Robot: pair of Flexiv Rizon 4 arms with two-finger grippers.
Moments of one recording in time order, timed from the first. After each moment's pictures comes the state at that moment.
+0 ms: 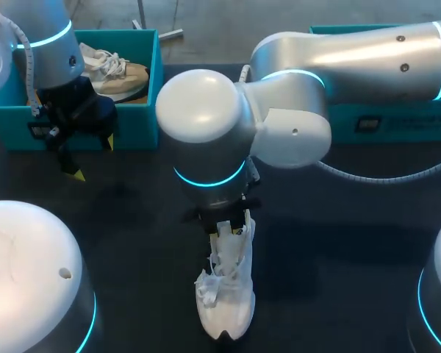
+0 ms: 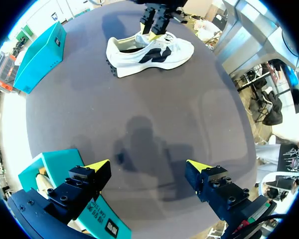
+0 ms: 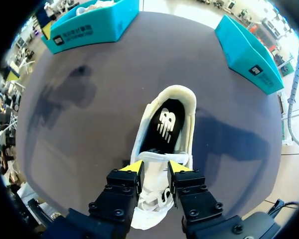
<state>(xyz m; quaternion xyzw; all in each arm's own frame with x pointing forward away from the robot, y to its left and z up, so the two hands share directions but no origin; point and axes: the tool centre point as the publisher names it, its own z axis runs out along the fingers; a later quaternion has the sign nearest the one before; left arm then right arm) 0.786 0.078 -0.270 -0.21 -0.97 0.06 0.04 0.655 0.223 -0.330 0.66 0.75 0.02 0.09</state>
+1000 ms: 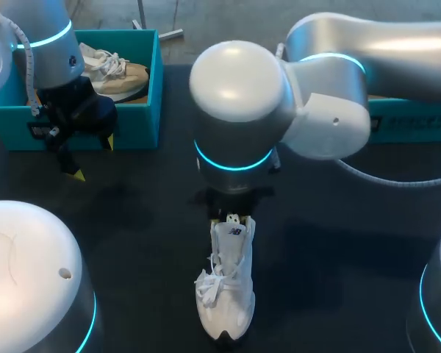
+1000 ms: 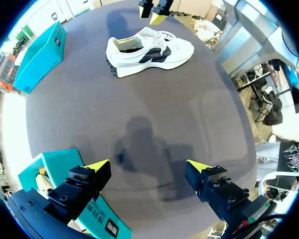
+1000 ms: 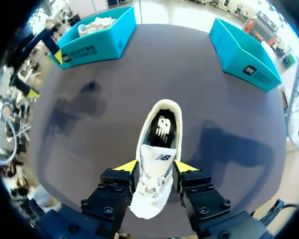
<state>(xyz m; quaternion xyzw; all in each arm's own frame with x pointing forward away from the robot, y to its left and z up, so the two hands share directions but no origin) 0.786 0.078 -0.270 -0.21 -0.97 0.06 0.04 0.650 0.215 -0.279 0.66 0.74 0.08 0.07</state>
